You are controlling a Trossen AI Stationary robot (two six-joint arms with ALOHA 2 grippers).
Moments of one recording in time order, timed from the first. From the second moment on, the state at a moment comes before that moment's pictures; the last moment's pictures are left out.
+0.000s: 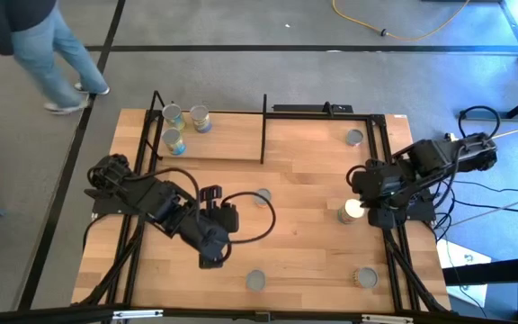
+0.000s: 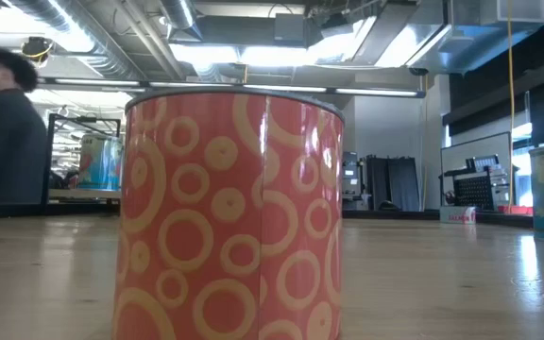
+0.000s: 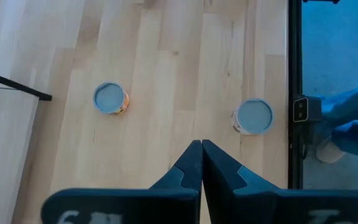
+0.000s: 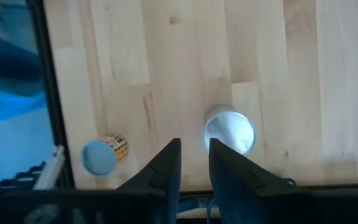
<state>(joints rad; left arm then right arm) -0.54 1.82 2.23 -1.47 -0.33 -0.58 0.37 1.18 1.45 -1.56 -0.03 0.50</state>
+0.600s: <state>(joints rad) -0.52 1.82 2.23 -1.52 -0.38 -0.60 0.38 1.19 1.08 -1.29 -0.06 1.00</state>
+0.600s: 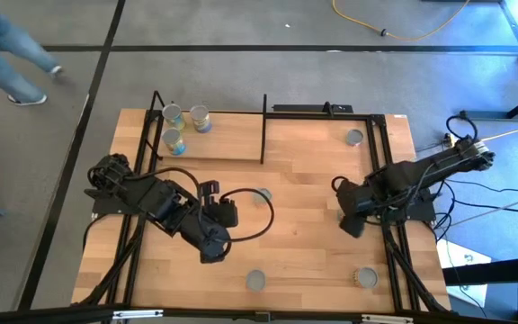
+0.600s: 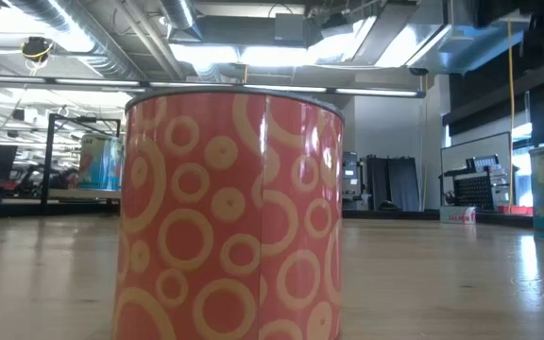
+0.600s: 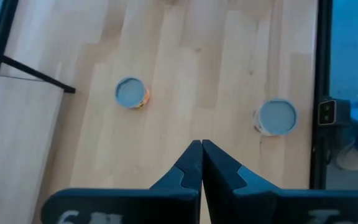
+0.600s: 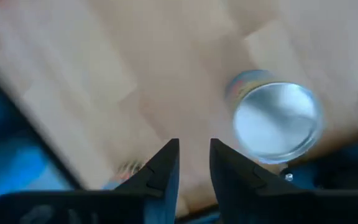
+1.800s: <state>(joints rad) -0.45 1.82 2.23 -1.57 -0.35 -0.59 0.34 1.19 0.82 -1.13 -0.05 1.12</state>
